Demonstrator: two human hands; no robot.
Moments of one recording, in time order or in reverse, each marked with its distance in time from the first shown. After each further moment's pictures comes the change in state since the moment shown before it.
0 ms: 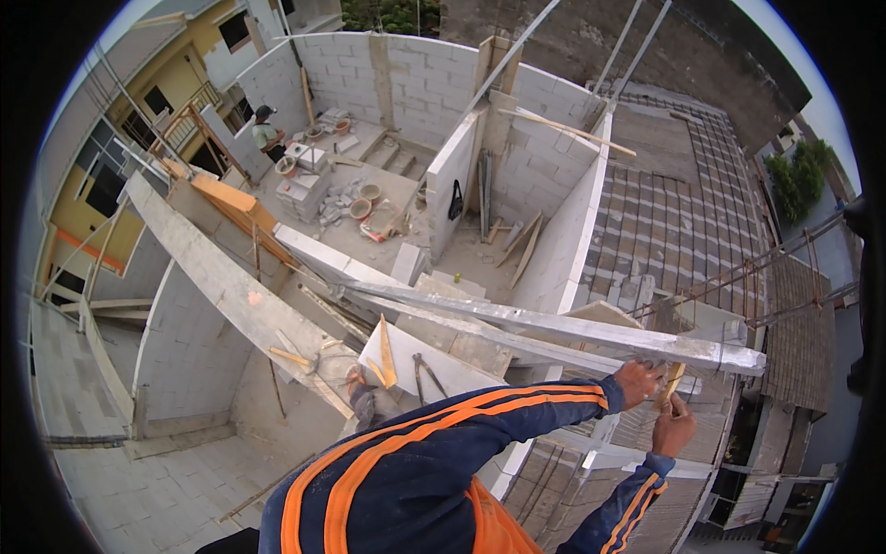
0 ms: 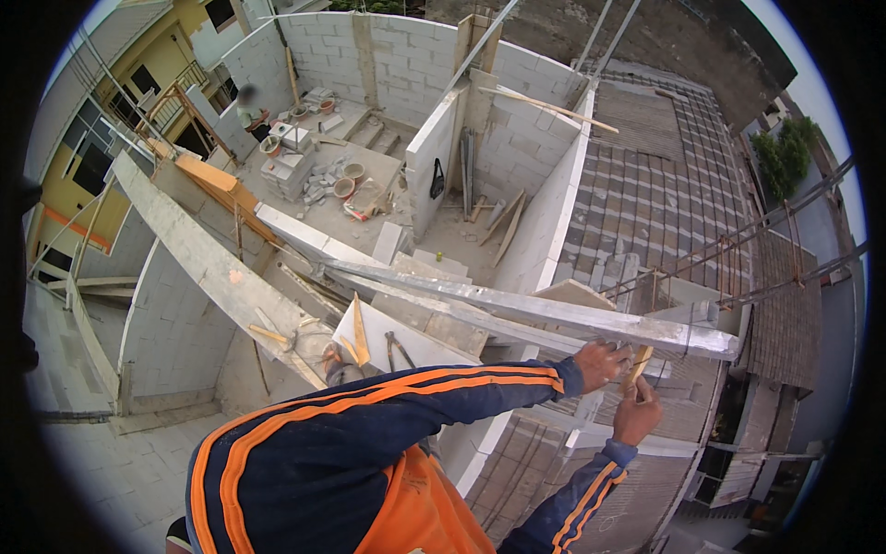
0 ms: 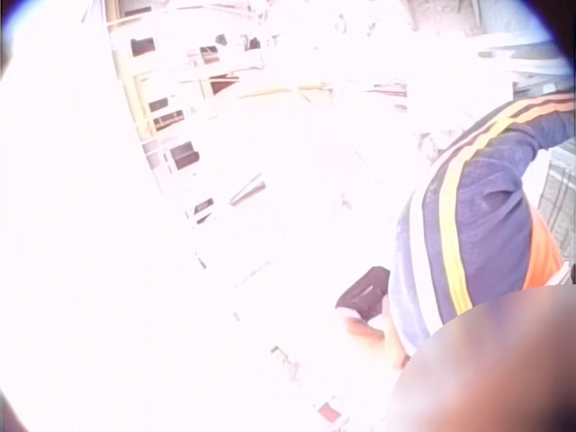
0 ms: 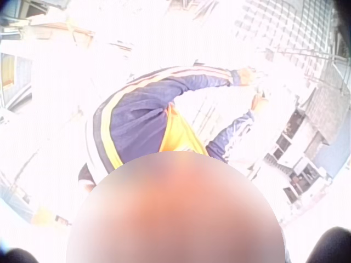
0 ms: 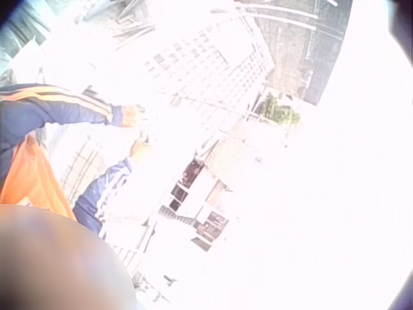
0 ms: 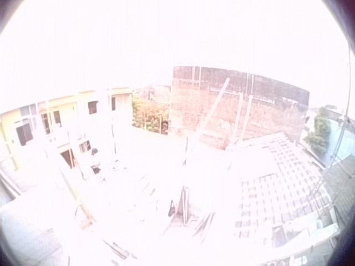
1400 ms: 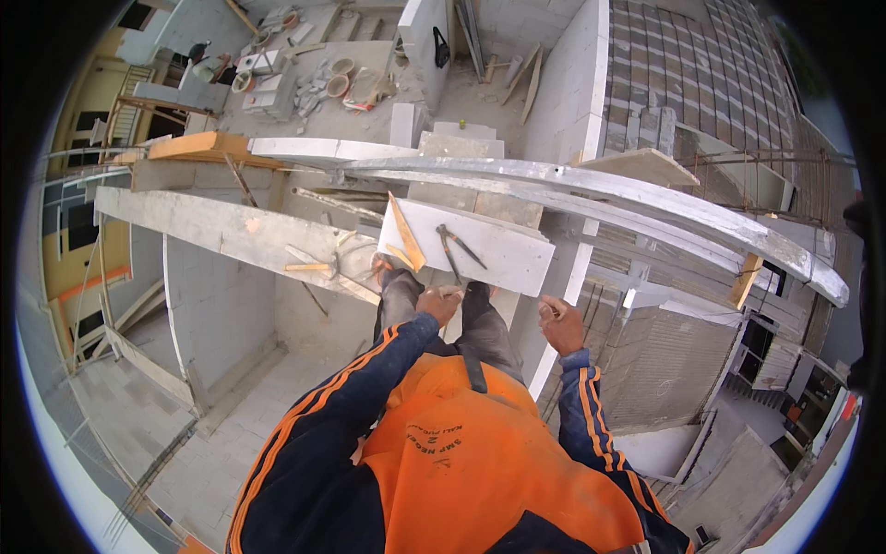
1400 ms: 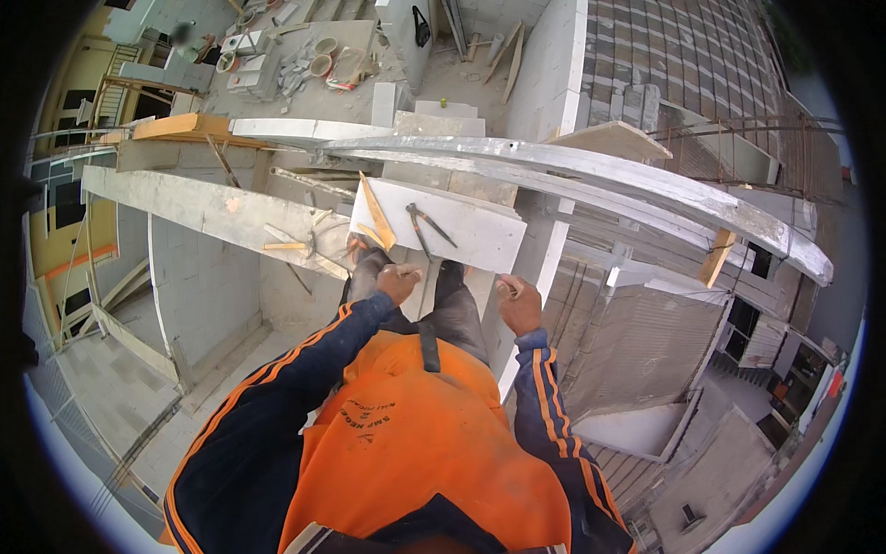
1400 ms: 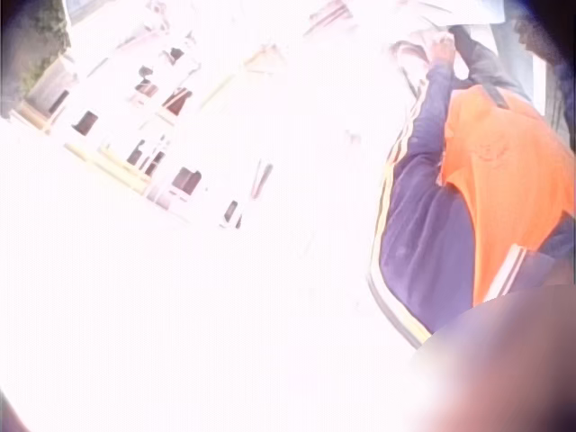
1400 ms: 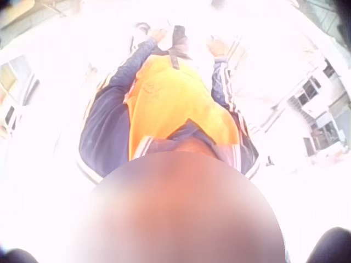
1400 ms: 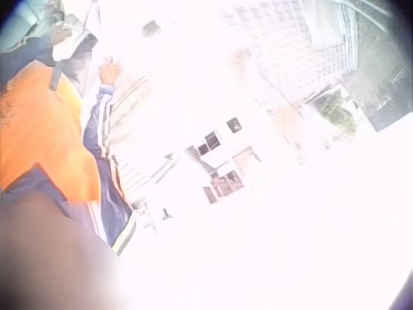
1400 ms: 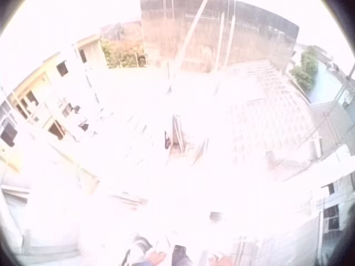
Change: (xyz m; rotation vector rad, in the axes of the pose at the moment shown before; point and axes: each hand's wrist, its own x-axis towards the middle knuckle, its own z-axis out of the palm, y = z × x) left_hand -0.451 -0.117 -0.163 -0.397 -0.343 -1.502; right_hand -0.240 -0.059 0.207 0.252 -0.890 0.318
